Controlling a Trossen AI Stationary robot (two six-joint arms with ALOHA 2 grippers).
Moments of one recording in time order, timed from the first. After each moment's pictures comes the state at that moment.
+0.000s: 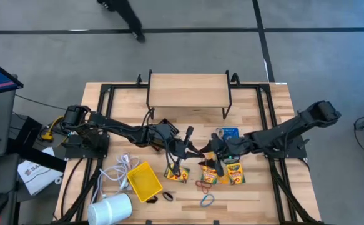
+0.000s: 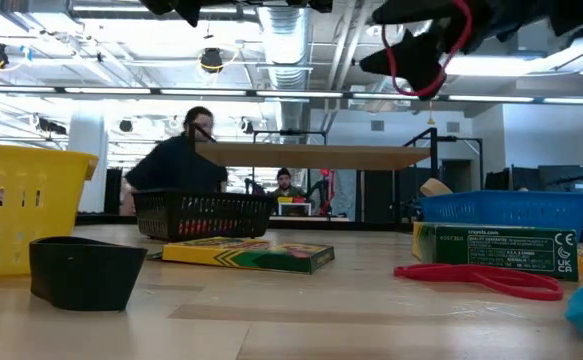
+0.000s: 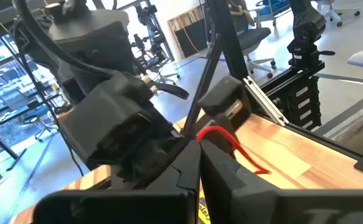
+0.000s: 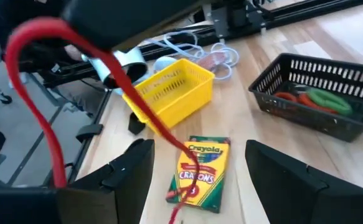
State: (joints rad) left arm -0.15 1.71 1.07 0.58 0.17 0.44; right arm 0.32 1.34 0.67 0.30 0.17 0.38
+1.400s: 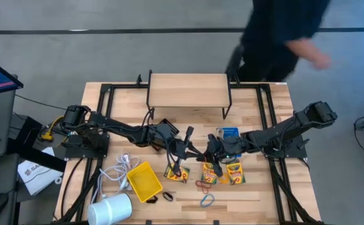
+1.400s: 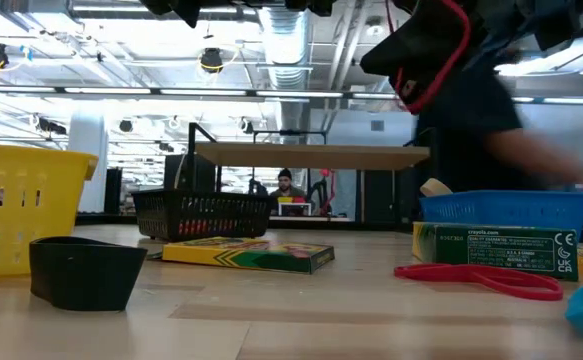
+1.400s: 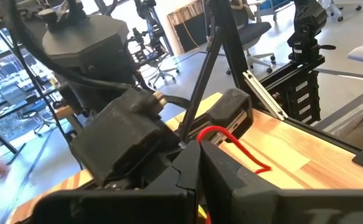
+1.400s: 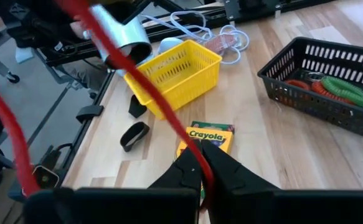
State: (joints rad) left arm -0.14 1.71 1.07 0.55 0.16 0.44; right arm 0.29 1.39 0.67 0.31 0.08 0.33
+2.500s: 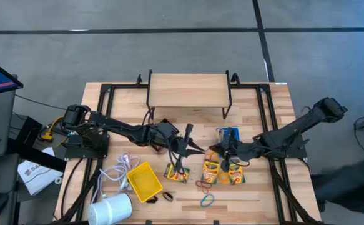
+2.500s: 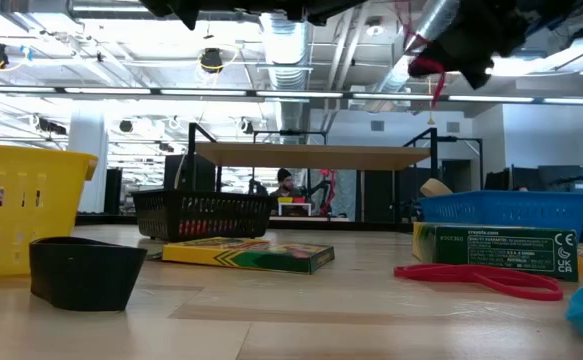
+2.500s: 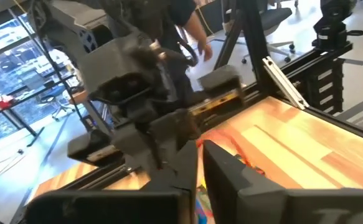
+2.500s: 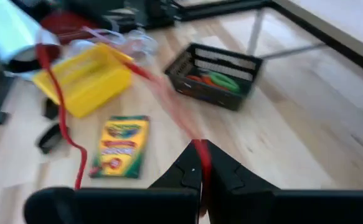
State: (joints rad) left arm -0.14 1.71 1.07 0.53 0.09 0.44; right arm 0.45 1.17 0.67 -0.08 0.60 0.44
